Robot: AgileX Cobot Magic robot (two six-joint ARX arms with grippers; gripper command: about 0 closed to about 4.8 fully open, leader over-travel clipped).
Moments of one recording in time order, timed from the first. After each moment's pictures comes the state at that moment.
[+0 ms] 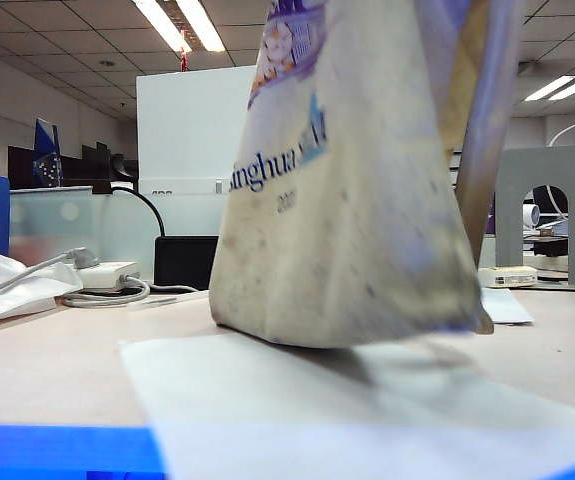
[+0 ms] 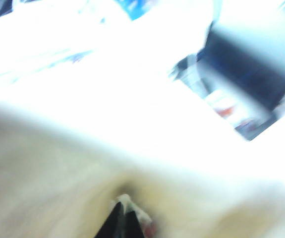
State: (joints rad) left arm -0.69 1.93 2.71 -0.99 0.13 0.31; right arm 0.47 1.49 1.54 -0.53 -0.38 -0.15
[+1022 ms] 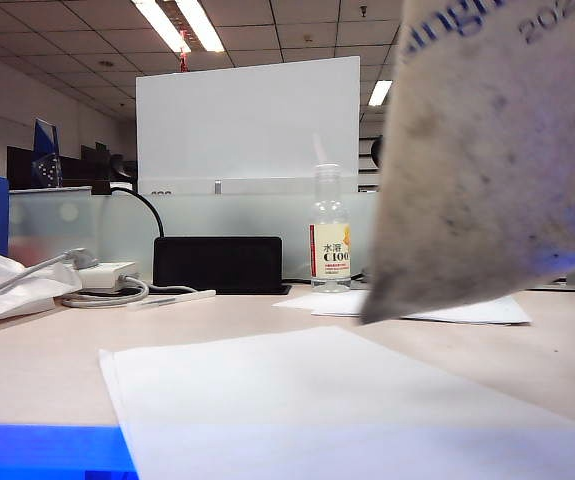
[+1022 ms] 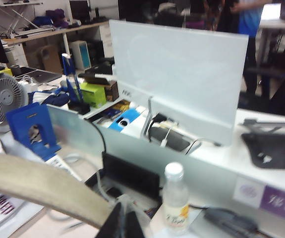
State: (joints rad) left arm -0.78 1.96 2.71 -1.17 -0.02 0.32; right arm 0.14 1.25 1.65 -0.41 -0.39 0.05
